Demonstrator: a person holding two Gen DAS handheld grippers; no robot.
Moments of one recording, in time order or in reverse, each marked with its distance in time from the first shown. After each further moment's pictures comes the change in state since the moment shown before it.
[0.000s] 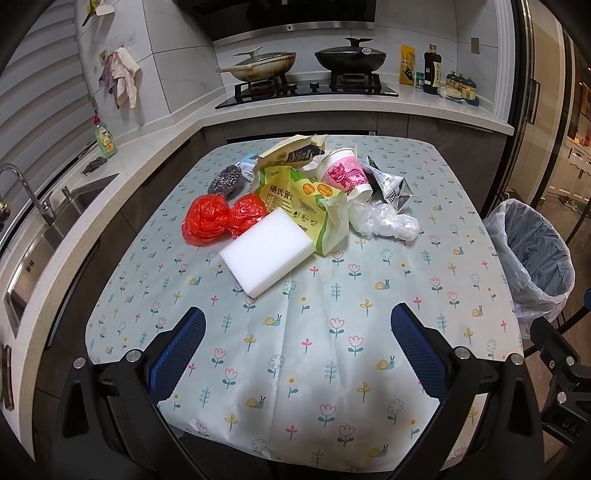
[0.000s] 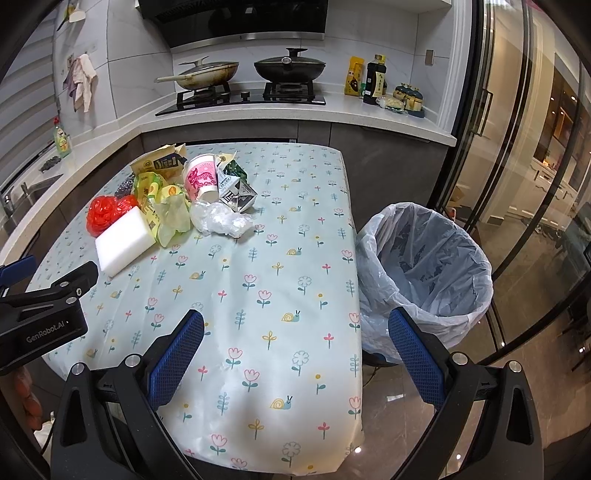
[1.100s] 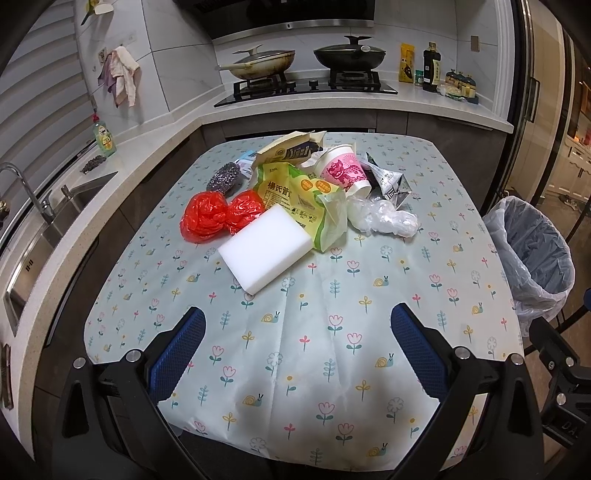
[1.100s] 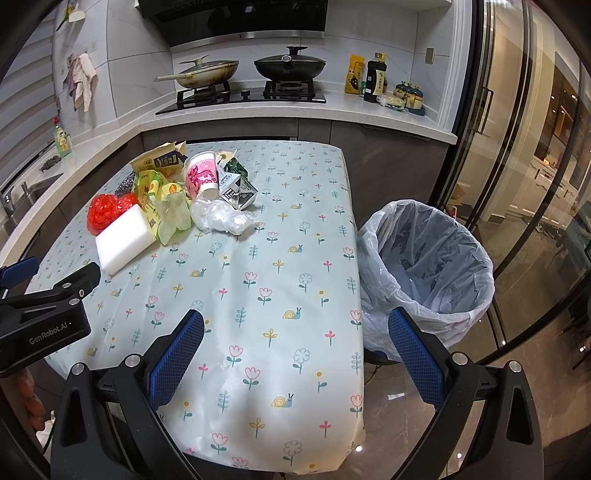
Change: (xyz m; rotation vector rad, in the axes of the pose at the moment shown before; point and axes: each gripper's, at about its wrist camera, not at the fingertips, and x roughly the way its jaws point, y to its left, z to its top) left arm 0.003 -0.002 -0.002 0.001 0.010 0.000; right arm 0.001 0.001 -0.001 0.002 0.004 0.003
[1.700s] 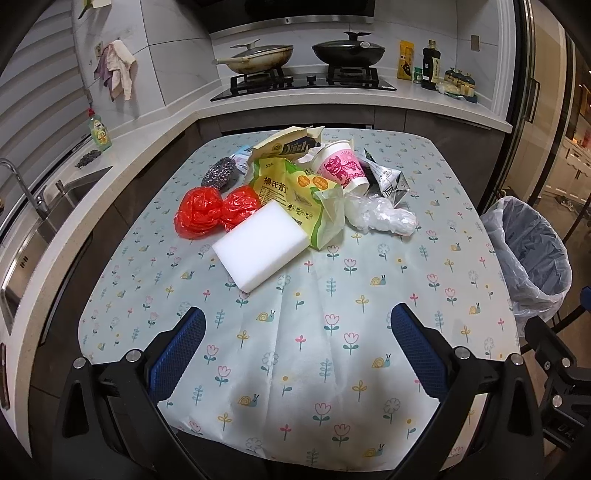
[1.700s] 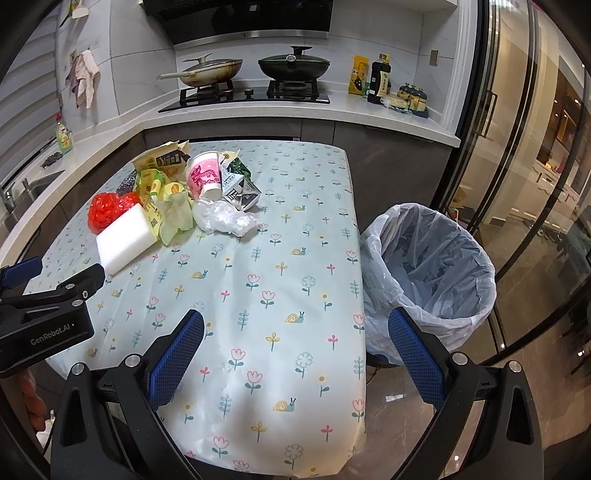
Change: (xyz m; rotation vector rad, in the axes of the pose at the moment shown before) left arm 0.007 0.000 0.002 -0.011 0.023 -0.025; right arm 0.004 0.004 0.004 -0.016 0.007 0.002
